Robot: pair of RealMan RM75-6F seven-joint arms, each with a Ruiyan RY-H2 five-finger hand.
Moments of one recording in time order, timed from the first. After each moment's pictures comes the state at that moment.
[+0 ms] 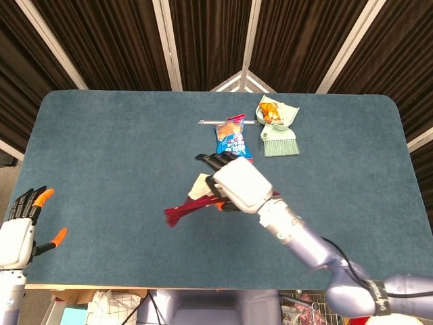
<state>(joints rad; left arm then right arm) -0.06 -1.23 -0.08 -1.74 1.48 1.52 0.02 0.95 -1.12 0.40 -2.10 -0.97 0.89 -0.44</state>
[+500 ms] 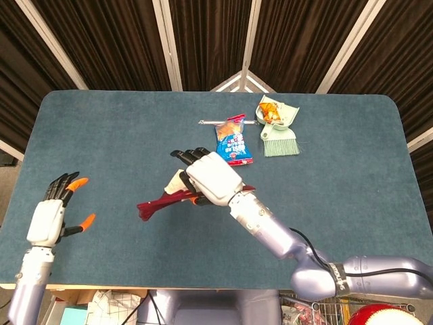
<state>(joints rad) -0.20 -1.33 -0.16 -1.71 1.42 1.37 -0.01 1.10 -1.28 0.41 -1.96 -0.84 0.91 -0.48</state>
